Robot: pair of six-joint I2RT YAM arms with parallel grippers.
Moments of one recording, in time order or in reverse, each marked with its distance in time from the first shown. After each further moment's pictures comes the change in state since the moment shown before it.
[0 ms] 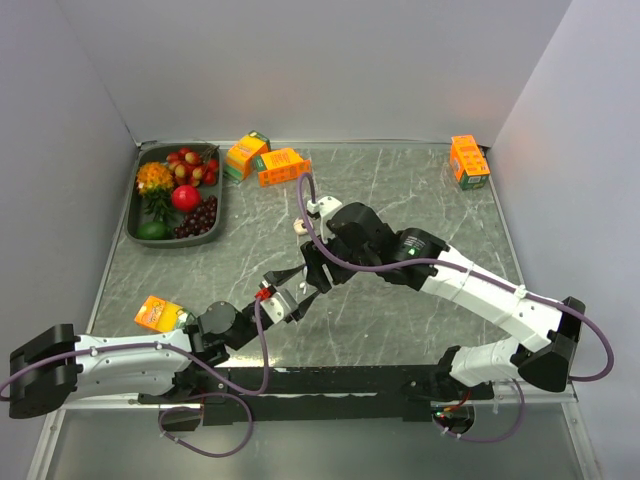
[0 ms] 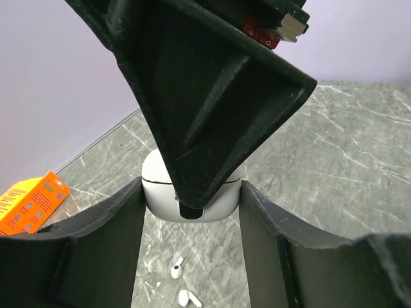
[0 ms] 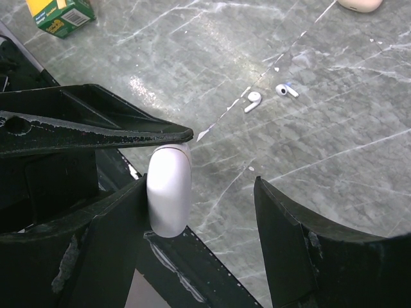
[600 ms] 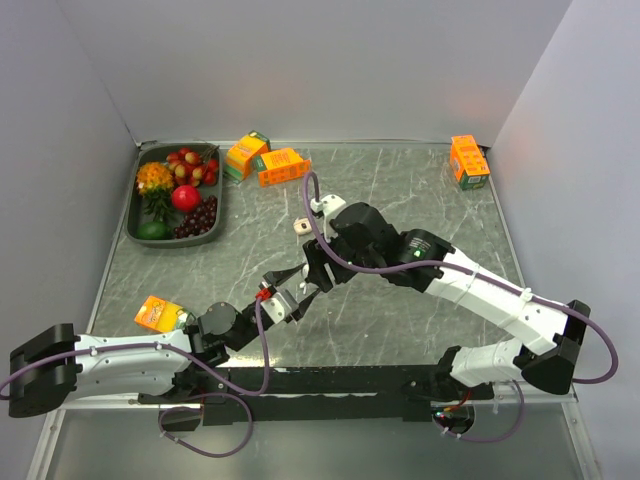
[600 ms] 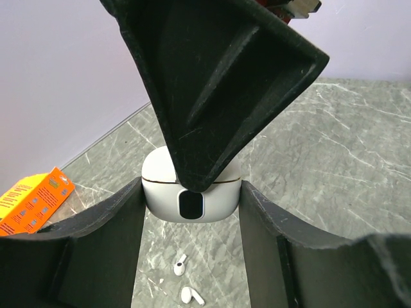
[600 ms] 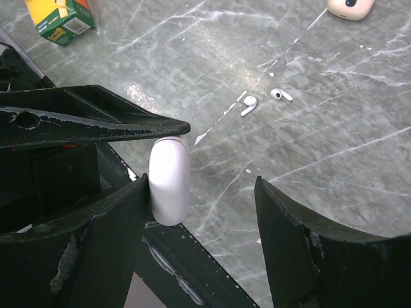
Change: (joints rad) left arm -0.012 -0.001 0.000 -0.004 -0.032 0.008; right arm 0.000 -0.022 0.000 0.003 0.024 0.000
